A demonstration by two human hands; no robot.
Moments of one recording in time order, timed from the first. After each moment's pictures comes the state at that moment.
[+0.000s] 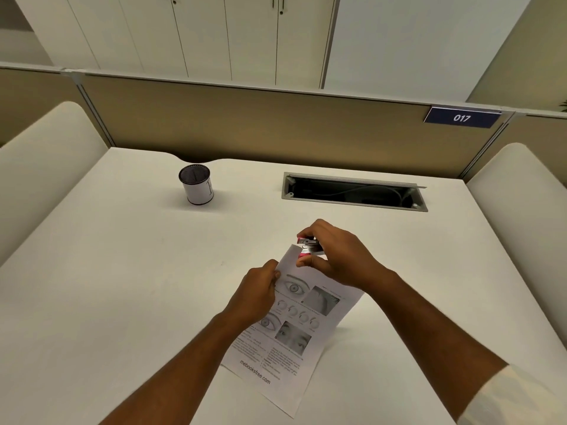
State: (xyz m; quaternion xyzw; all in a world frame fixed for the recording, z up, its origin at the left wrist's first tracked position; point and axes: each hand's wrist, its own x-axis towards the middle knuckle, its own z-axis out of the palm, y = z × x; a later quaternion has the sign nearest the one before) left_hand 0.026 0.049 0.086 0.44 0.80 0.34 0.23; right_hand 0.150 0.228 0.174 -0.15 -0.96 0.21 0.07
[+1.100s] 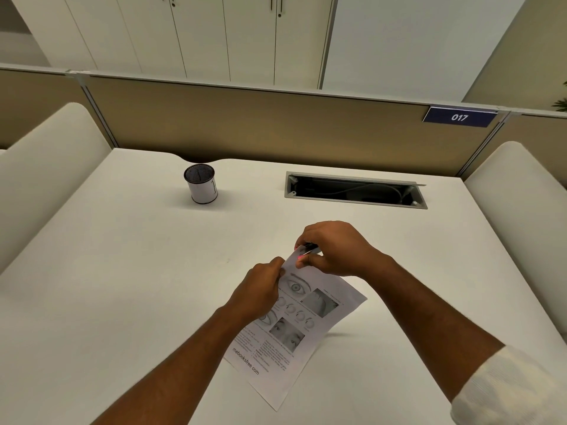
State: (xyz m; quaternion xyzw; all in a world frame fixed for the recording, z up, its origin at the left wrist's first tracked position) left_hand 0.027 0.037 0.113 0.48 0.81 0.26 0.20; right_hand 0.133 0.209 0.194 -0.10 -0.99 0.13 0.03
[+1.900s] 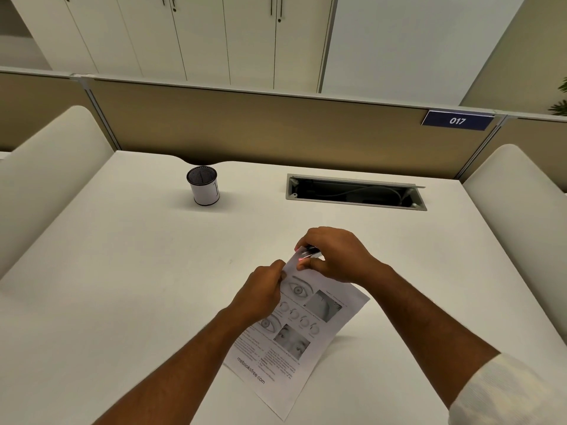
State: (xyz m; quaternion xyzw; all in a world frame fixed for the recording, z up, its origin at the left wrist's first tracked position) left_hand 0.026 0.032 0.107 0.48 0.80 0.28 0.20; right_hand 0.138 0.199 0.183 -0.14 -0.98 0.15 0.05
